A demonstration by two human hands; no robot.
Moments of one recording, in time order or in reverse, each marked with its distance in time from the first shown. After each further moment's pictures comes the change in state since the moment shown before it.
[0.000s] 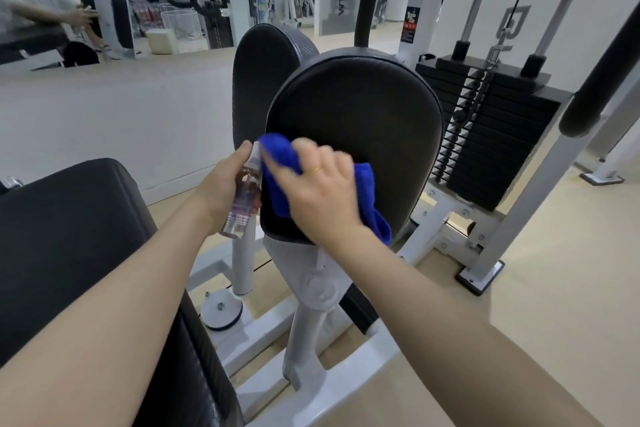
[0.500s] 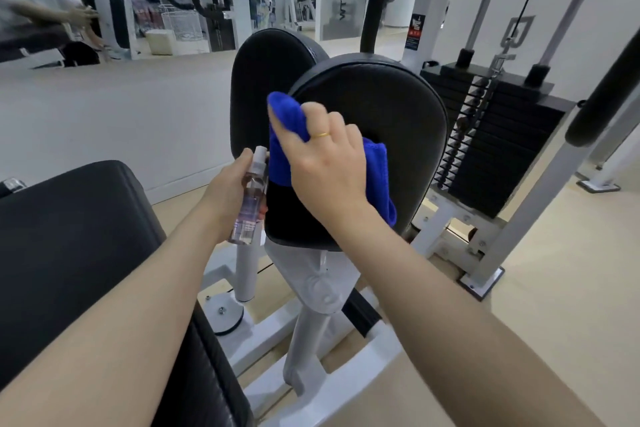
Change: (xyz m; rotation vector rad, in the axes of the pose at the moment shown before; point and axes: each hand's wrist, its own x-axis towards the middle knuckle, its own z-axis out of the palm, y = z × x) left_hand 0.003 -0.001 -0.003 -0.066 0.139 -0.059; right_hand 0.045 -0.002 -0.008 -0.032 -0.003 0.051
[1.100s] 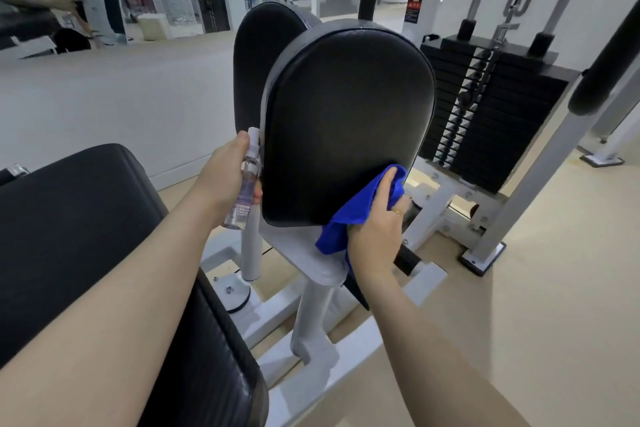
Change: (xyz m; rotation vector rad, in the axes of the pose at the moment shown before) left_hand 0.003 -0.008 -0.016 0.332 0.022 0.114; right_hand -0.125 0.008 -0.001 0.357 -0.363 1.007
